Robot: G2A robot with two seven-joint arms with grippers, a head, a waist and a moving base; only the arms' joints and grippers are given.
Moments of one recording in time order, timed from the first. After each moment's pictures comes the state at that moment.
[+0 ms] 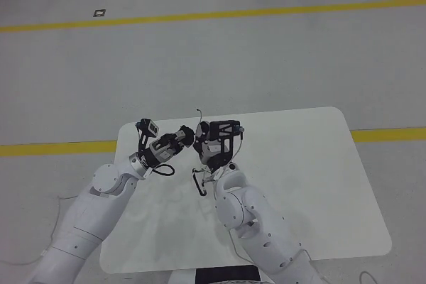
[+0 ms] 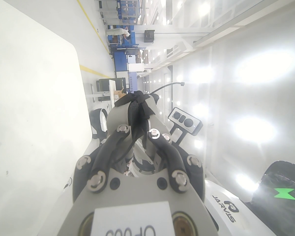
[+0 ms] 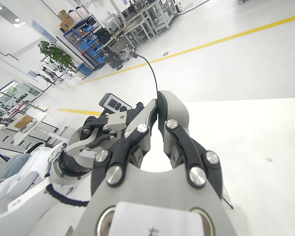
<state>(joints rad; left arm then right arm) 1.23 -0.99 -1.09 -1.45 -0.75 -0.31 -0.73 -1.42 -1.63 0.92 -1.74 -1.15 0.30 0.13</state>
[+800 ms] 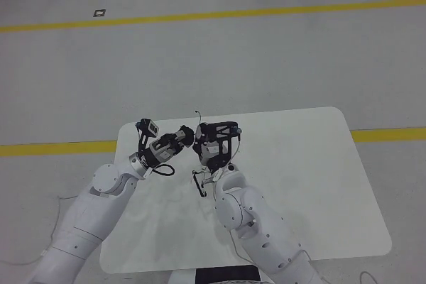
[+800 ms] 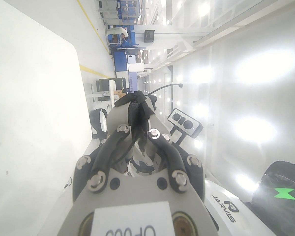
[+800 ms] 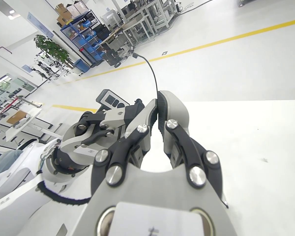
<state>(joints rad) 1.23 -0.99 -1.09 -1.45 -0.75 -0.31 -0.73 -1.42 -1.62 0.92 -1.73 -1.20 0.29 0.15</state>
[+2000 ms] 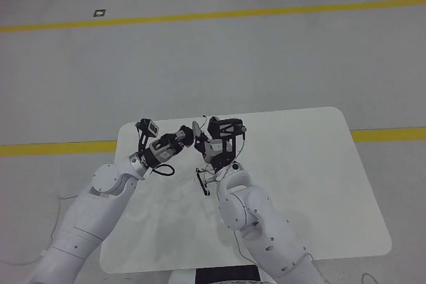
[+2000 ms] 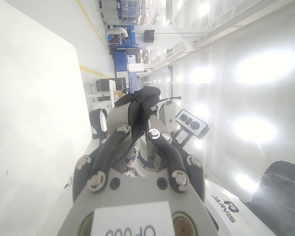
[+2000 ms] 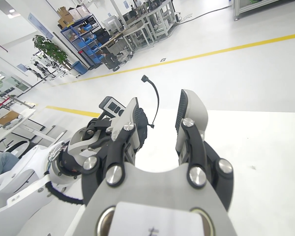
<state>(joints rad) 1.23 -0.99 -1.09 -1.45 -0.75 -0.31 -0.73 -1.44 -1.61 0.94 -1.80 -1.27 0.29 0.17</state>
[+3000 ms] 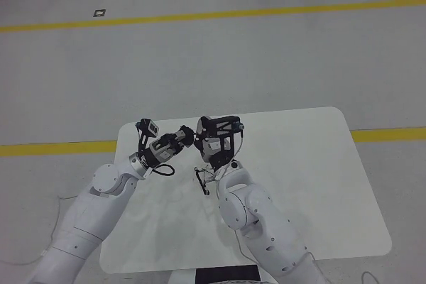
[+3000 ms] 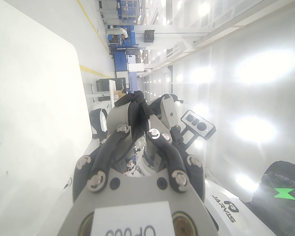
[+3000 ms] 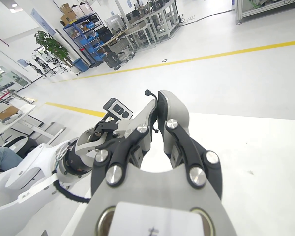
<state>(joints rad) 1.23 -0.99 -1.09 -1.45 -0.75 -0.31 -0.73 -1.42 -1.61 0.92 -1.81 -1.28 0.27 0.20</state>
